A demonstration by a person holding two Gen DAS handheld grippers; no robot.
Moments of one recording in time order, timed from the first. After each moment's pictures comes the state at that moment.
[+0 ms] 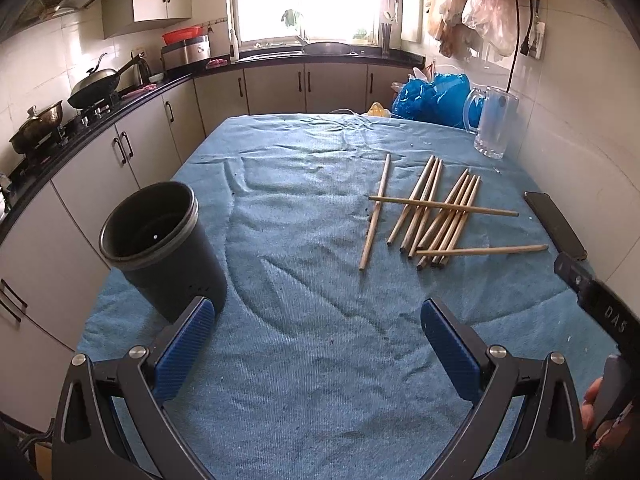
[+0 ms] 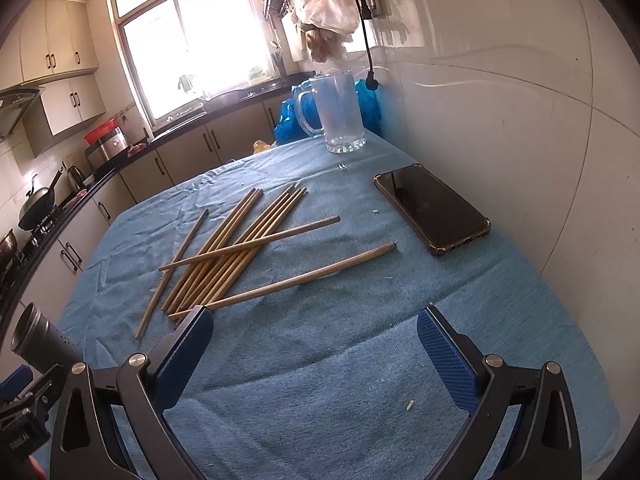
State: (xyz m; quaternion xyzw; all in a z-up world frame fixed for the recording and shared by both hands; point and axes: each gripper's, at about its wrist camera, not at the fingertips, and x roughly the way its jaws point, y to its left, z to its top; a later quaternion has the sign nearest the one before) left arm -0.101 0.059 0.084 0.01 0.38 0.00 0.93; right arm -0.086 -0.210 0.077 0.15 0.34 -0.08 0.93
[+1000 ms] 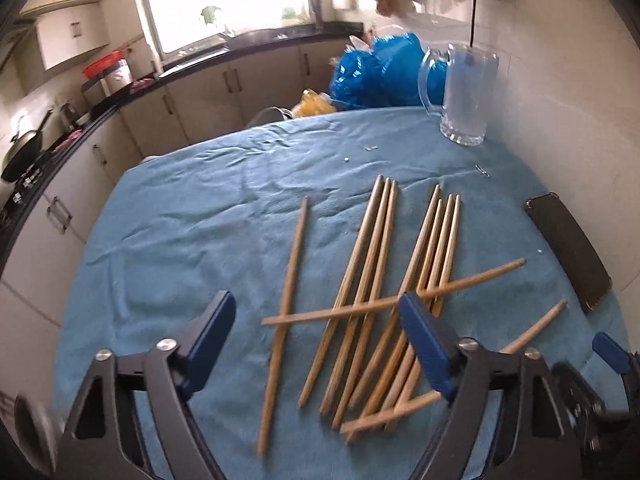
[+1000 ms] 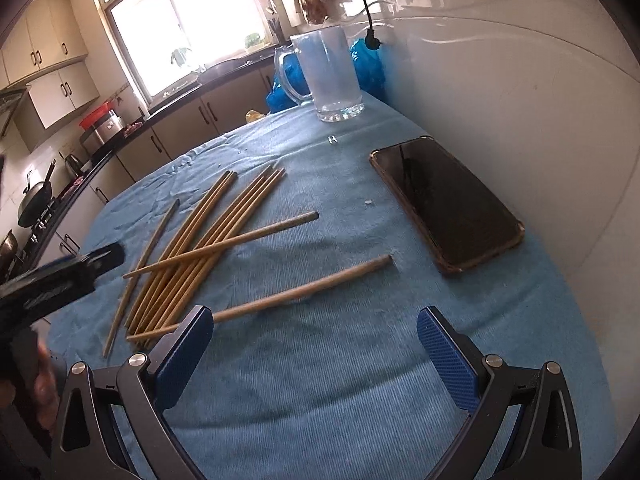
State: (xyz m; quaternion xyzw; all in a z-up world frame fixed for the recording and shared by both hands) left arm 0.074 -0.050 0.062 0.10 0.42 -0.08 0.90; right arm -0.022 -0.253 0.046 0.17 0.40 -0.05 0.90
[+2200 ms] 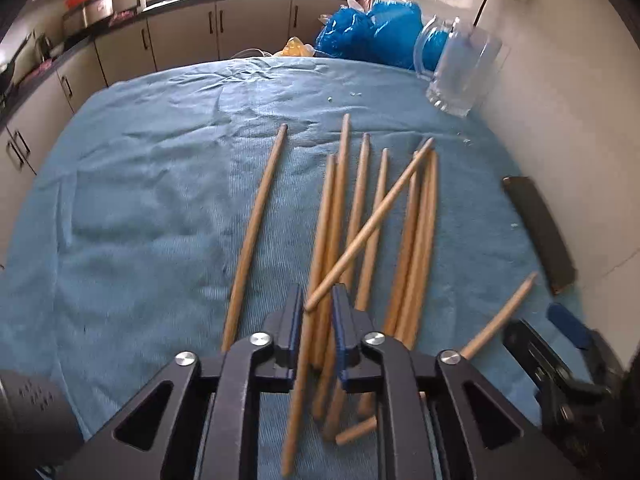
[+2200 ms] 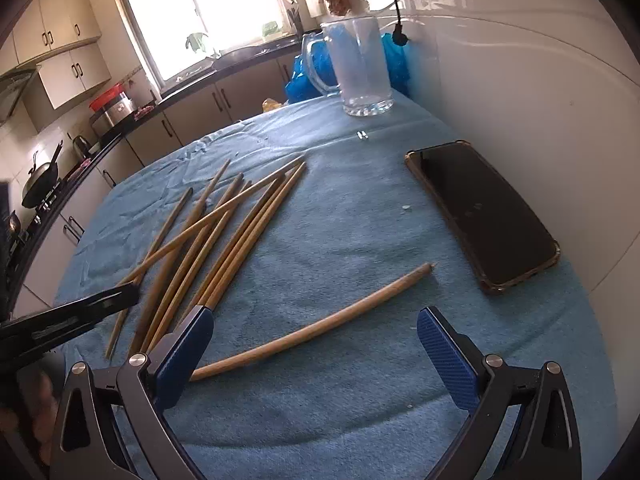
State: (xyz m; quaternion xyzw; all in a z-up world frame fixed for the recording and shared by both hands) left arm 0.067 -0.030 0.036 0.01 0.50 -0.12 0.86; right arm 0.003 -0.237 0.043 0.15 0.41 -0.03 0.90
